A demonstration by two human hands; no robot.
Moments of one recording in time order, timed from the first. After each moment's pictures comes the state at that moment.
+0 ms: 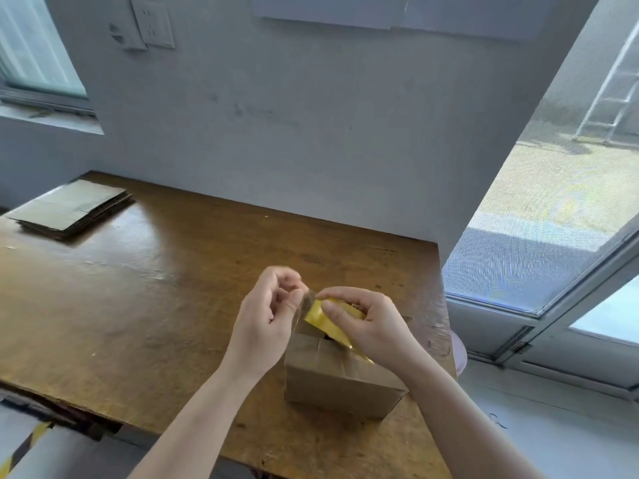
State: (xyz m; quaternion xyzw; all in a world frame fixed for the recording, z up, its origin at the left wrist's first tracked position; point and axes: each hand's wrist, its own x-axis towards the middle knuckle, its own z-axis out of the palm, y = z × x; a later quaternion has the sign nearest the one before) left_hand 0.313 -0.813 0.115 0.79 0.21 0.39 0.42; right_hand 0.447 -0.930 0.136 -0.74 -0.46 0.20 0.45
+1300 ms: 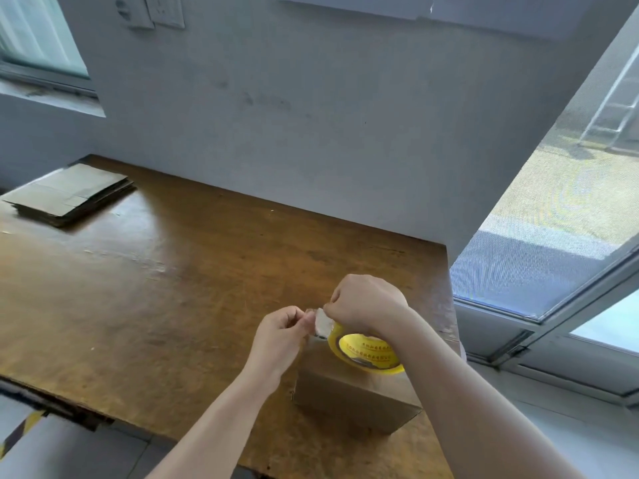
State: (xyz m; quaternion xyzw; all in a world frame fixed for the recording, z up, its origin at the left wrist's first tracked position) left_hand 0.328 -0.801 0.068 0.64 0.40 0.21 0.62; right_hand 0.454 -0.859 0.151 -0.88 -0.44 0.18 0.03
